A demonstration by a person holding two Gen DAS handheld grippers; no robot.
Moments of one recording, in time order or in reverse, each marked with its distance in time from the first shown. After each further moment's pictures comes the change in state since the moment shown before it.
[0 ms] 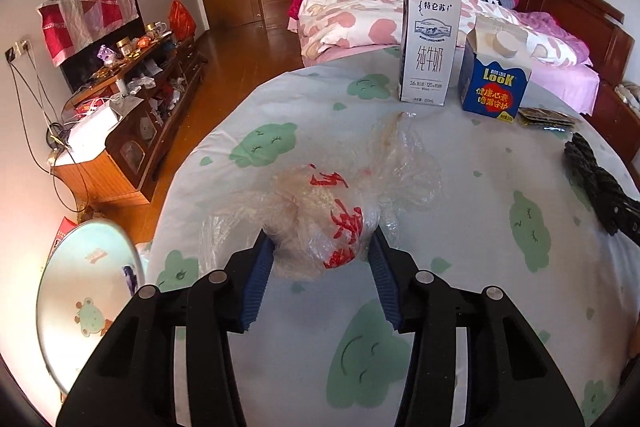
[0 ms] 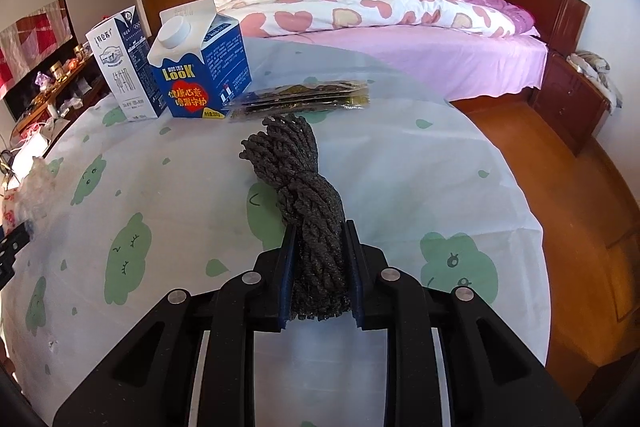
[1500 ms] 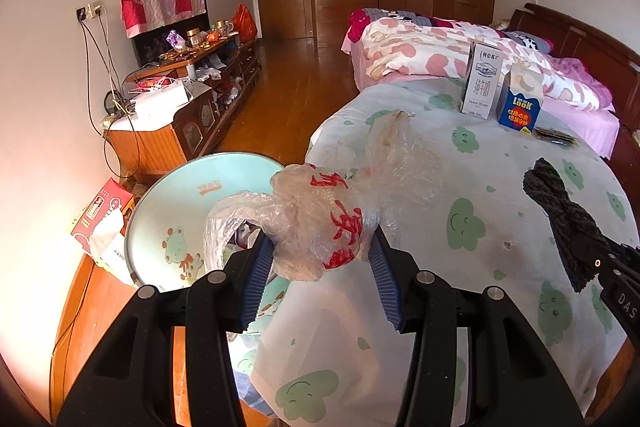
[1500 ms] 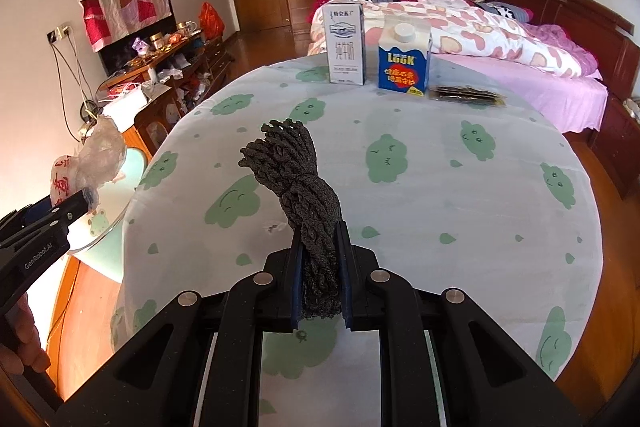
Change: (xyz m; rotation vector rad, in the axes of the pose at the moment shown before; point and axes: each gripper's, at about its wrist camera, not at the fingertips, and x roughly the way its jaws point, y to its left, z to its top) left arm -0.118 0.101 -0.085 -0.151 -0.085 0.098; right arm -0.134 0.141 -0.098 -0.170 -0.066 0.248
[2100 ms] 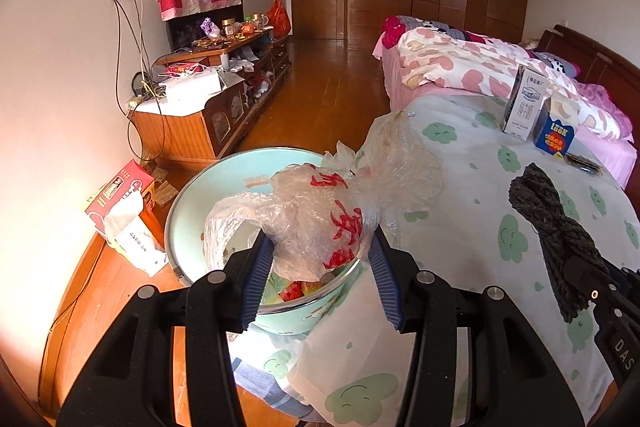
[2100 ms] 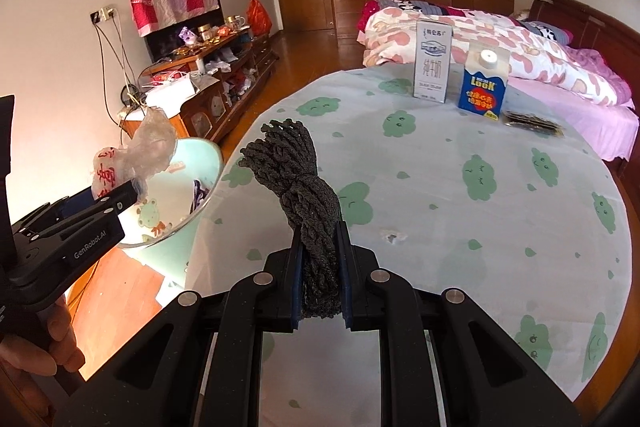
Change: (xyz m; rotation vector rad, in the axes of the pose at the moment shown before) left arm 0.004 0.054 -0.001 -0.104 -0.004 0.064; right arm -0.004 0.079 0.004 -0.096 -0.011 0.113
